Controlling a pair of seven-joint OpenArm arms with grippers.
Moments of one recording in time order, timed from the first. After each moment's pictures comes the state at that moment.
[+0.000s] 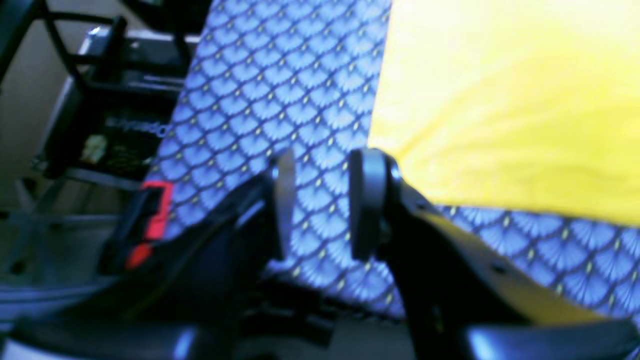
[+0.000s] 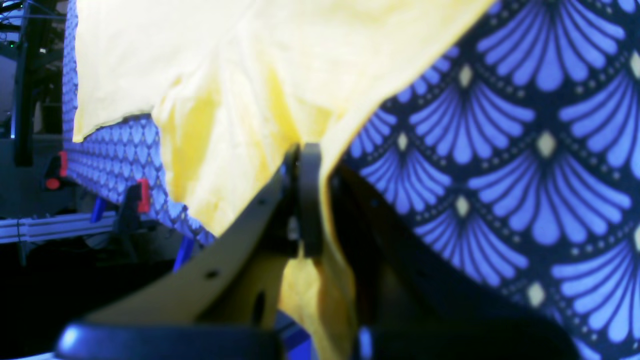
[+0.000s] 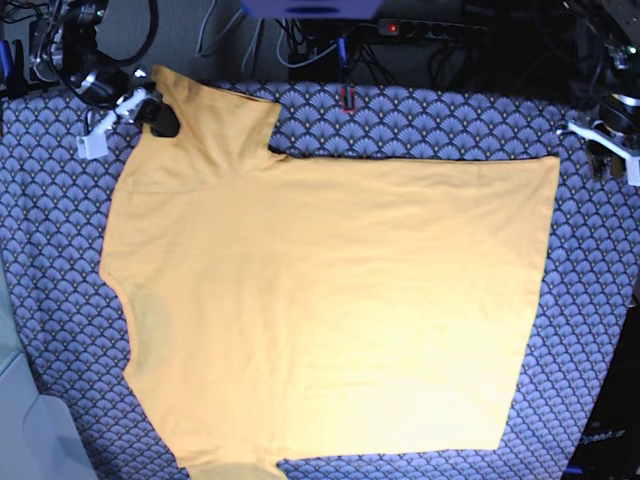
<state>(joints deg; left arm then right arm) 21.0 -5.1 -46.9 110.4 -14.4 -30.6 39.2 -22.2 8.1 29.9 81.7 52.1 40.6 -55.2</state>
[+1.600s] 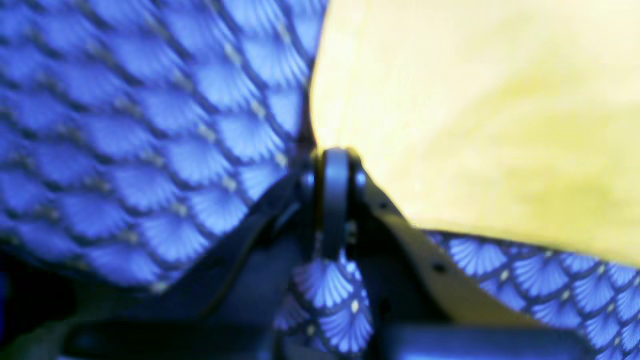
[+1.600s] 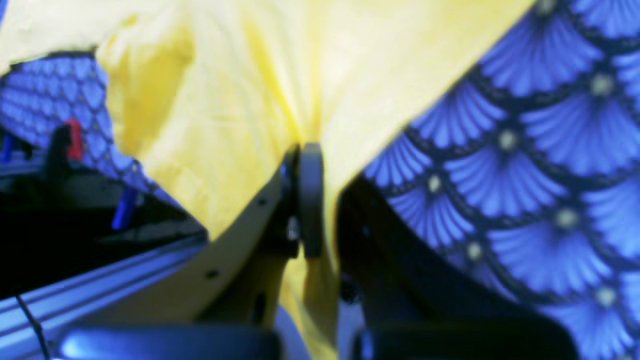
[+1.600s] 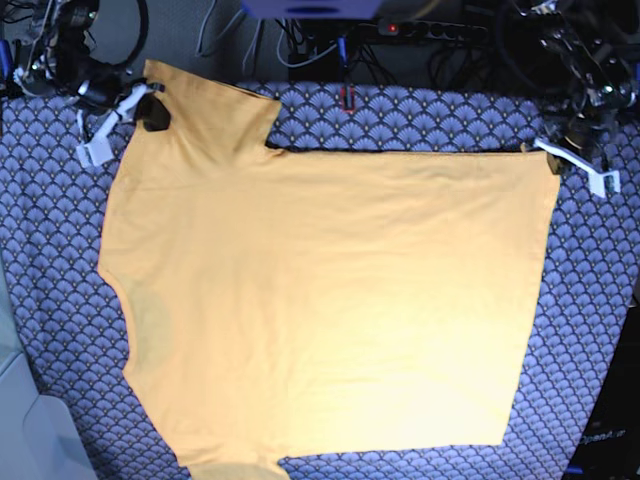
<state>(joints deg) 11.5 -3.5 -44.8 94.6 -15.0 -30.4 46.8 -23.8 10.6 28.9 94.5 45.0 39.5 -61.1</state>
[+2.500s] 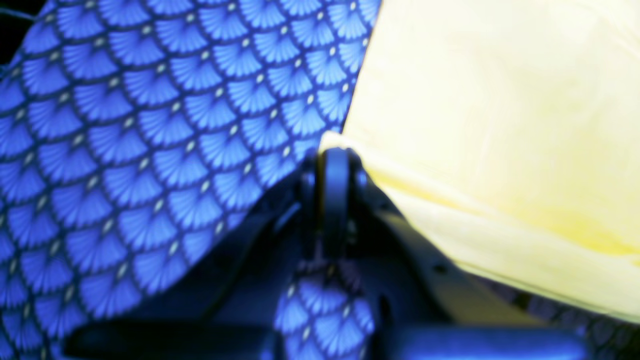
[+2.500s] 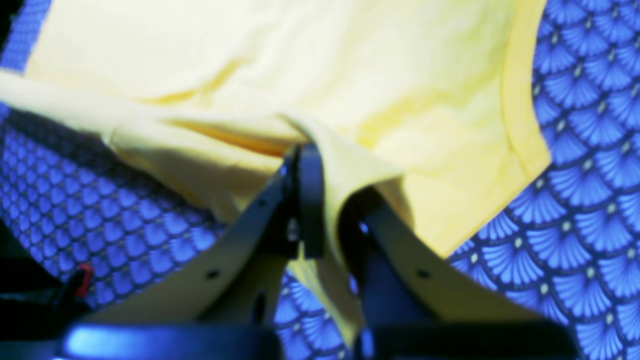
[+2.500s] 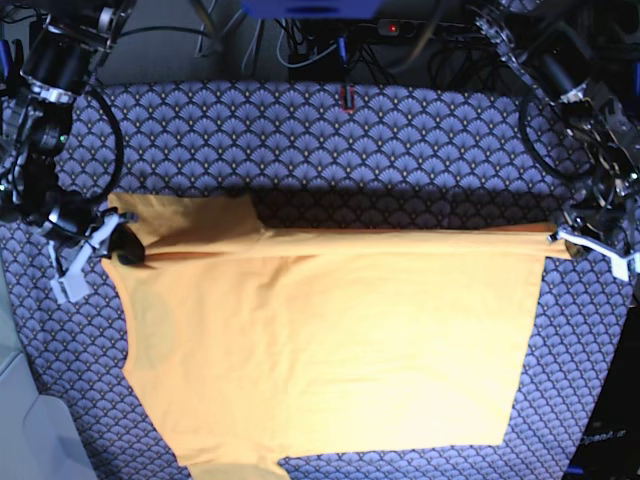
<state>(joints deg) -9.0 -9.6 -43.3 81.3 -14.3 -26.2 48.8 5.6 15.3 27.0 86.2 43.0 39.7 -69.4</state>
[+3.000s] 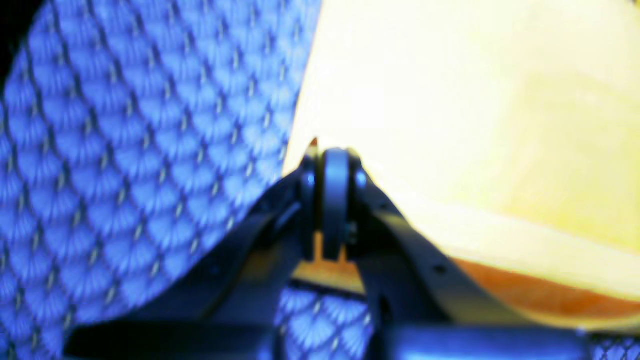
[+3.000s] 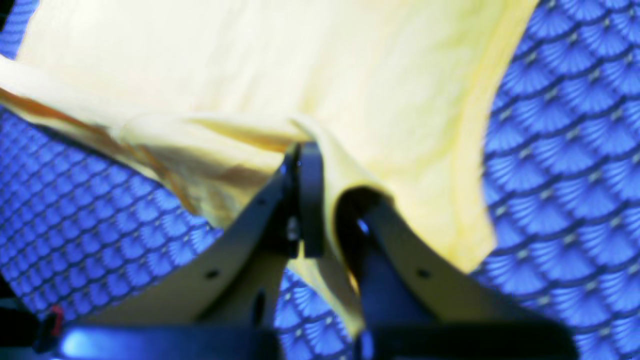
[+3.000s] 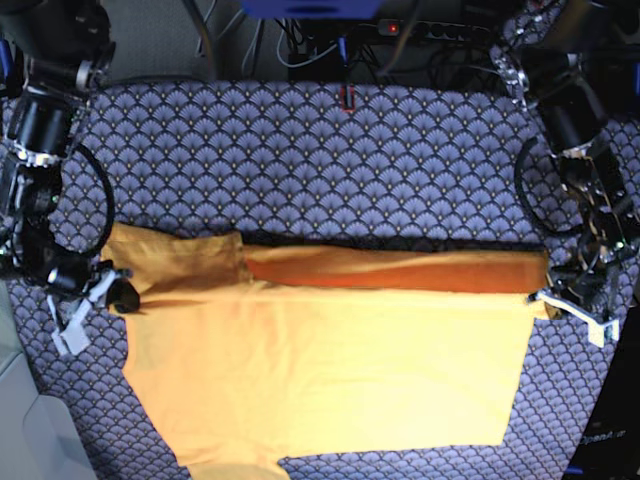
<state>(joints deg) -18.6 -13.0 -29.8 72.6 -14.3 -22.0 44.0 18.7 19.1 21.4 72.7 37.8 39.7 -64.6</state>
